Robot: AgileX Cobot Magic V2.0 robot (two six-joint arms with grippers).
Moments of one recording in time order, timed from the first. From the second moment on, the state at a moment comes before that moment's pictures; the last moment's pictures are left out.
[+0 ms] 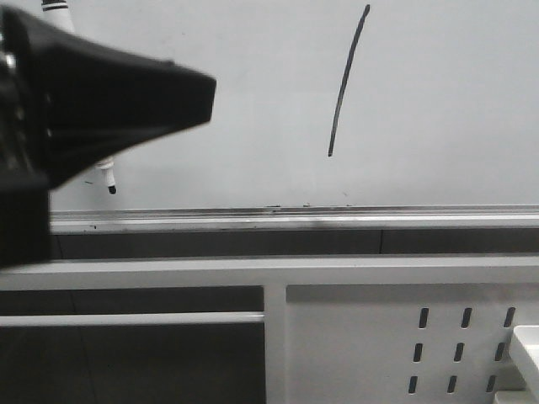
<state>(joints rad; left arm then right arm) -1.07 1.09 -0.31 -0.16 -0.63 0.25 0.37 -0.02 -0.42 0.97 0.71 -1.30</state>
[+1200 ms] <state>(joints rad) -0.08 0.11 -0.24 -0.87 -0.10 0.80 0.37 -0.02 -0.42 0.97 0.71 -1.30</state>
